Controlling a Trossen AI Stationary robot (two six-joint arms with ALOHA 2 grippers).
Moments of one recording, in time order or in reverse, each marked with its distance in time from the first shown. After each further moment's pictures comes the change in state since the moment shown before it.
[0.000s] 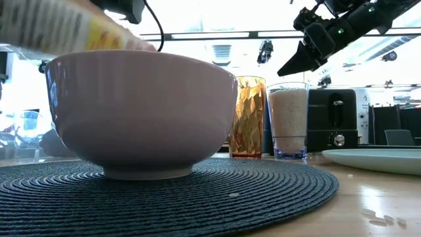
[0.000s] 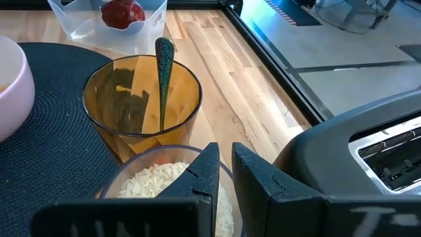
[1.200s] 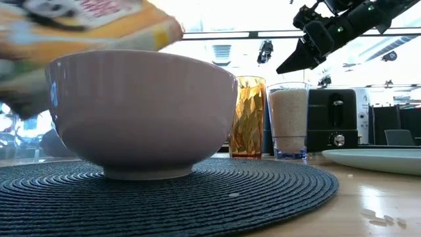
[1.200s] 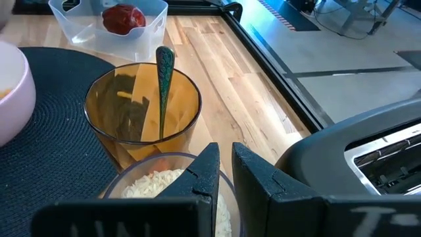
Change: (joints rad) left arm -0.001 -0.311 0.140 -0.021 -0.759 0.126; right arm 0.000 -0.001 0.008 0.007 0.000 -0.012
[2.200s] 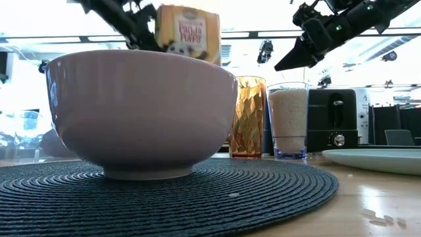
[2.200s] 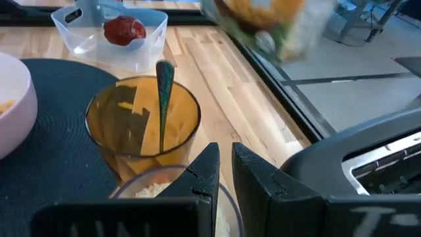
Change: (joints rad) left arm 0.564 0.077 -0.227 1.088 -0.393 0.504; right arm 0.000 0.001 0.000 0.036 0.000 0.001
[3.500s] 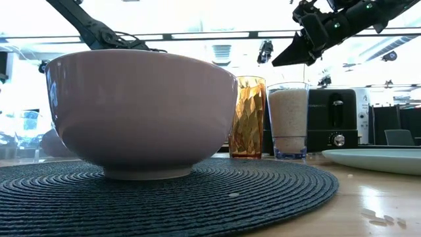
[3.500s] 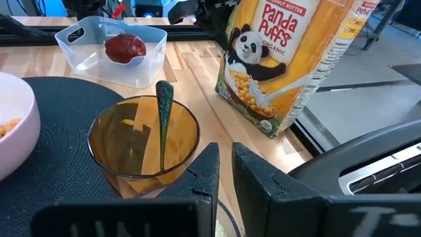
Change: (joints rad) left arm 0.238 0.319 -0.153 0.159 0.159 0.117; right arm 0.000 0.000 -0.001 0.050 0.000 0.012
